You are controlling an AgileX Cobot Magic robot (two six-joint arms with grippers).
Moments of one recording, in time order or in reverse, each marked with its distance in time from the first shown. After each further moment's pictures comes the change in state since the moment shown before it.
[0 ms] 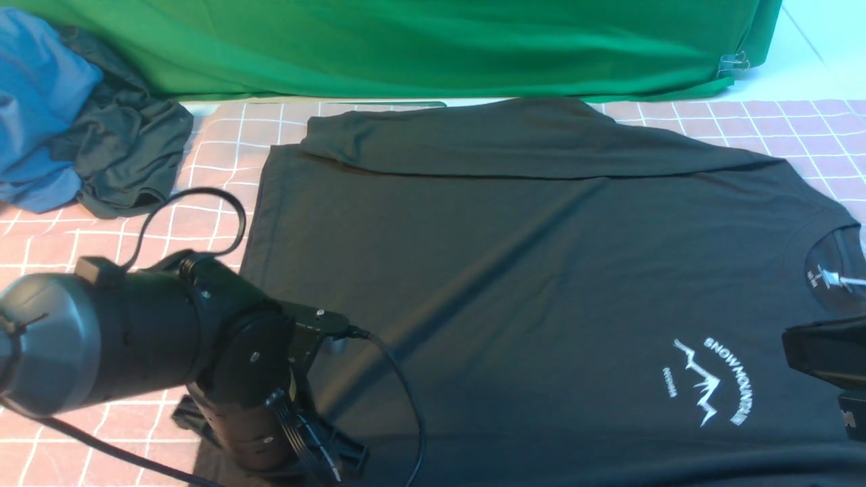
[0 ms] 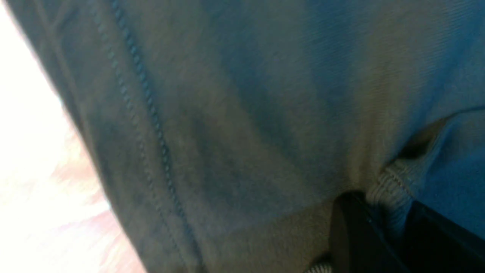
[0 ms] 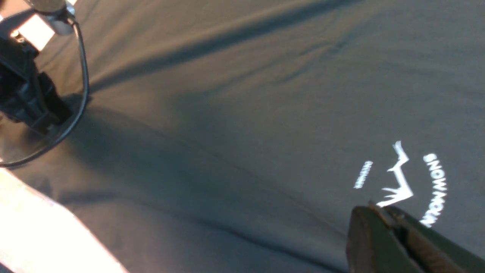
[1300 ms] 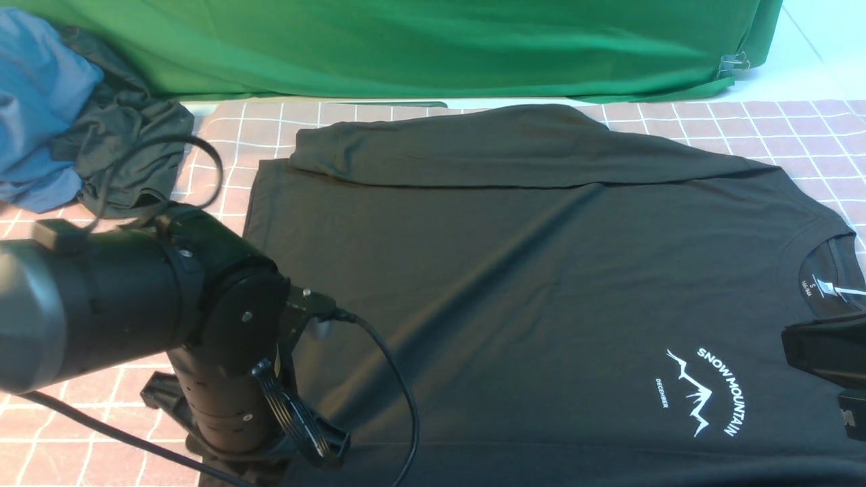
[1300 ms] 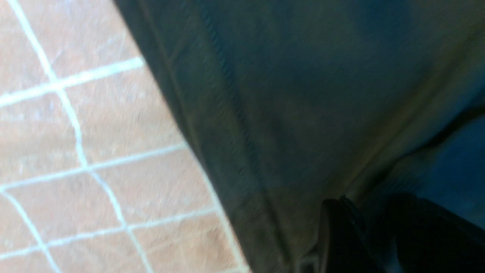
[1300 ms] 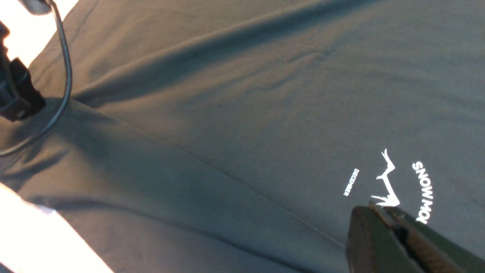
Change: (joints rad) right arm 0.000 0.000 0.000 0.000 -0.005 -0.005; left arm 0.000 -0.039 -0.077 0.033 0.191 -0.002
